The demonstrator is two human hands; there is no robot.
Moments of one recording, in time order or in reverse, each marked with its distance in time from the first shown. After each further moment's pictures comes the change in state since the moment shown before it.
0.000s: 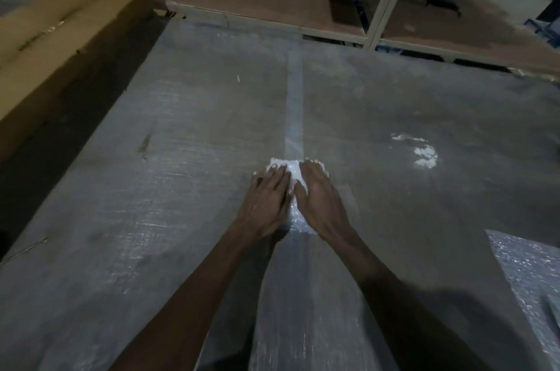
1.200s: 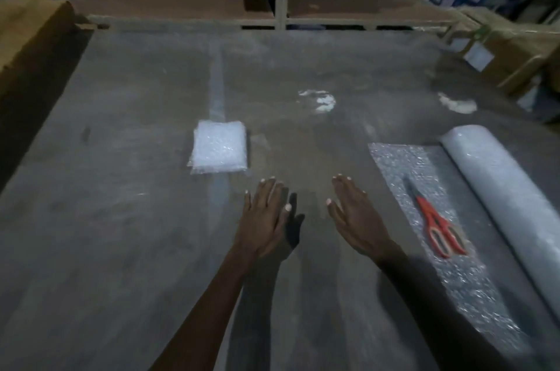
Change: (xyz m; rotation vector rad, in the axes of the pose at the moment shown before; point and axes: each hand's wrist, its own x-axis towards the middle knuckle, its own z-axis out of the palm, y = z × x) left_hand -0.149 0.197 0.048 -0.170 -0.043 0.094; right_hand -0.281 0.118 -0.147 -0.172 -0.053 0.227
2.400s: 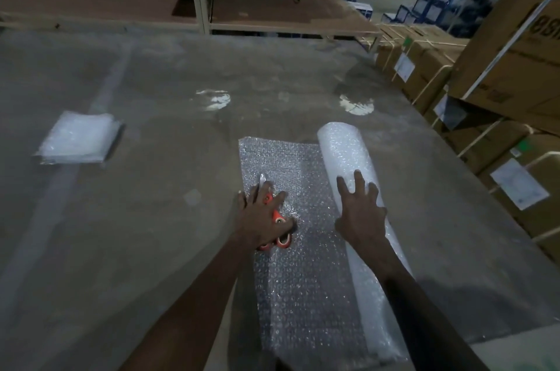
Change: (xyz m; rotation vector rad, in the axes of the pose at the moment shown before) left_hand 0.103 0.269 0.203 0.236 -0.207 -0.074; right_hand -0.076 0.288 -0.148 -0.408 -0.044 0.310
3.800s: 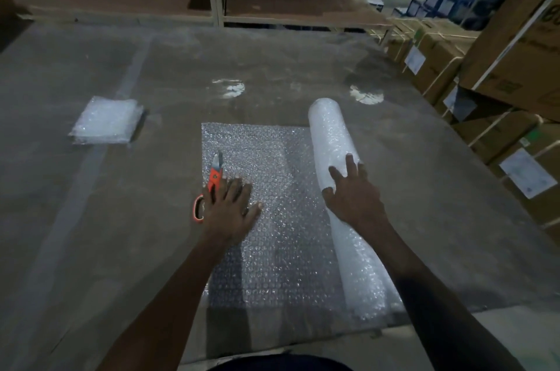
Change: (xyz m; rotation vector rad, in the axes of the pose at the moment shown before) left_hand -0.083 -0.066 -0.004 0.128 0.245 -0.103; right_hand -0.026 -0.028 -0.012 0.080 0.033 -0.130
